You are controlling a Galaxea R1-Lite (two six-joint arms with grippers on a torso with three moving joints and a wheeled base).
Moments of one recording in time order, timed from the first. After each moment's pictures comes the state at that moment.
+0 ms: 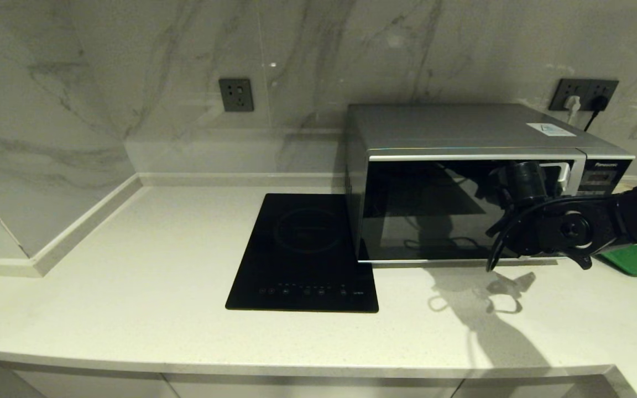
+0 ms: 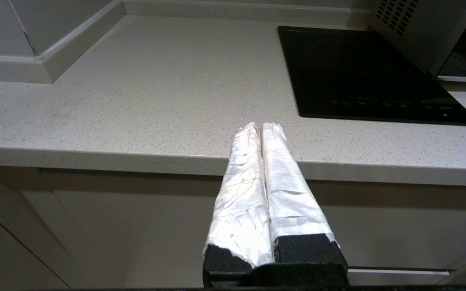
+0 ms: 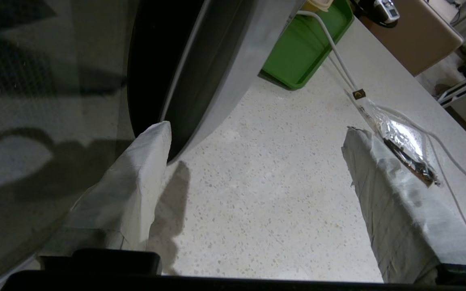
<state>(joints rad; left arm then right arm) 0.00 0.00 0.00 -0.01 0.01 -0.06 0.19 2.01 -1.25 -0.10 -1.11 0.29</state>
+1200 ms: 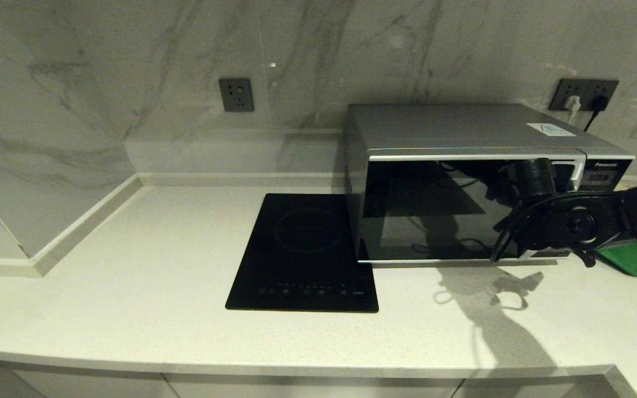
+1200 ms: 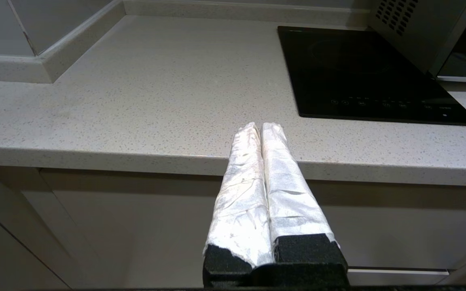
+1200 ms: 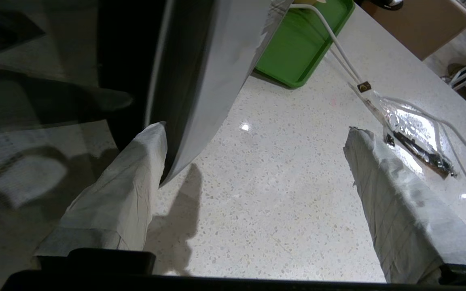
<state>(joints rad) 0.00 0.00 0.00 -0.01 0.01 -0.06 0.14 2.02 -1.27 -0.10 -1.08 0.34</state>
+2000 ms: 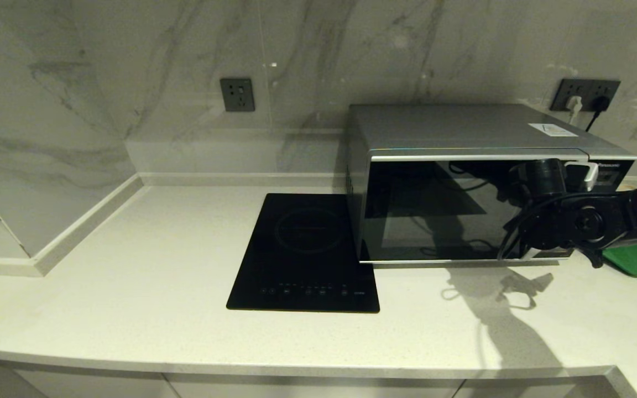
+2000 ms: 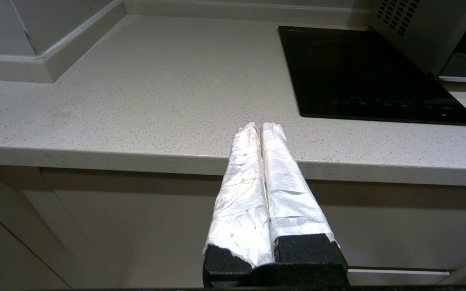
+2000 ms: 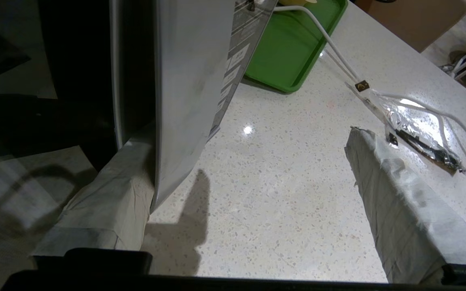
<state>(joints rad) 0.00 0.00 0.00 -0.01 0.01 -0.06 0.08 2.03 -1.26 -0.11 -1.09 0.39</state>
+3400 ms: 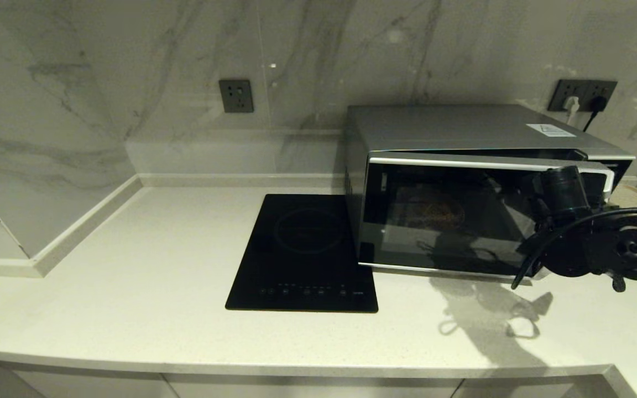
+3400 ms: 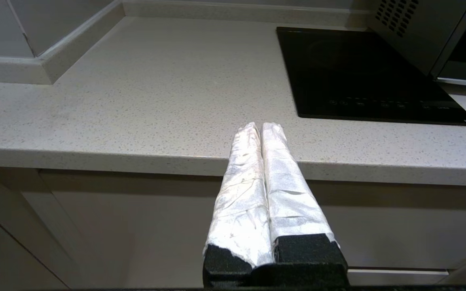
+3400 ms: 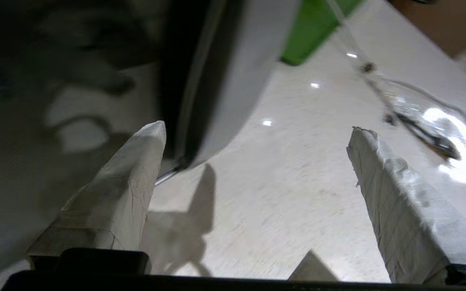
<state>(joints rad) 0.00 0.00 0.00 -0.01 0.01 -0.06 0.22 1.81 -1.03 -0.10 -1.04 0.41</state>
